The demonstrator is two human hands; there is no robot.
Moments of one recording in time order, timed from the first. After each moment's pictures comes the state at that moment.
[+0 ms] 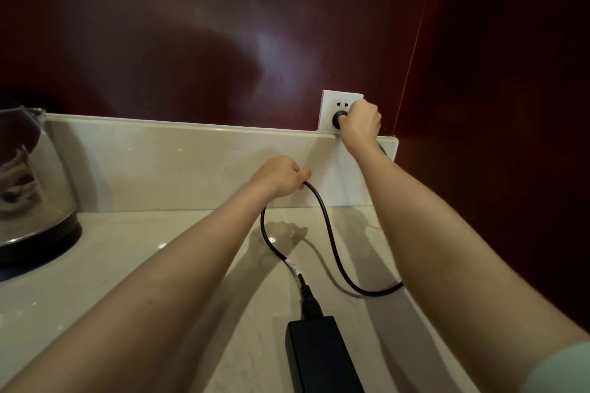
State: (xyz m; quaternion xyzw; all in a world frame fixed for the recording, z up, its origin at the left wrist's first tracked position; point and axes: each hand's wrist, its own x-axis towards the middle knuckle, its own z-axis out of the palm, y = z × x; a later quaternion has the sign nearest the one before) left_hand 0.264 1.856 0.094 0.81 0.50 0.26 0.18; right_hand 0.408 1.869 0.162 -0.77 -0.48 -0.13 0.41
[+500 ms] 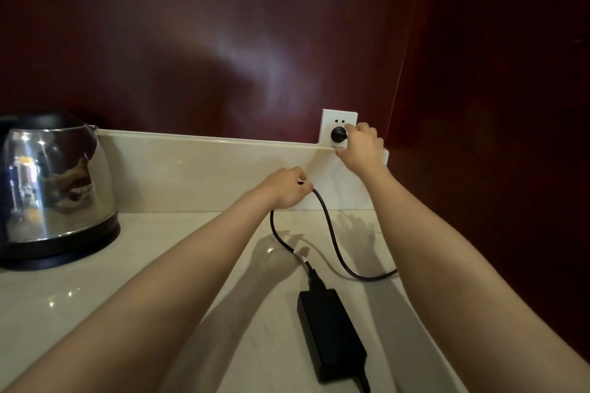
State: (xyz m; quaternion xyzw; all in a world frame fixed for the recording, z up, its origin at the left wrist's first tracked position) left_hand 0.237 1.799 0.105 0.83 0.48 0.22 0.15; right_hand 0.402 1.812 0.151 -0.75 -0.58 -0.20 0.26
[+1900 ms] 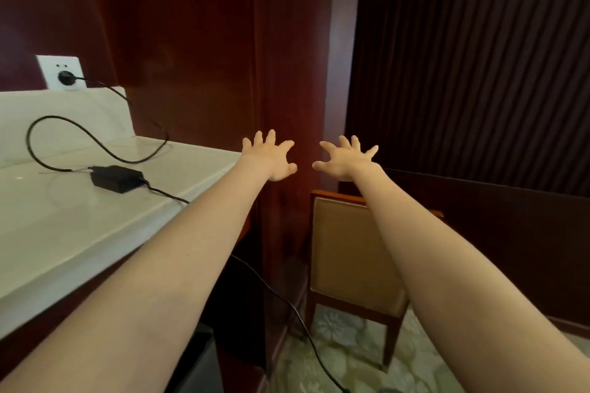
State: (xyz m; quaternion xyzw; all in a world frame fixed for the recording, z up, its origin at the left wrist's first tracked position) left_hand 0.256 1.345 0.076 0.99 0.12 0.06 -0.04; right_hand 0.334 1.209 0.062 -0.97 -0.21 -0.08 0.06
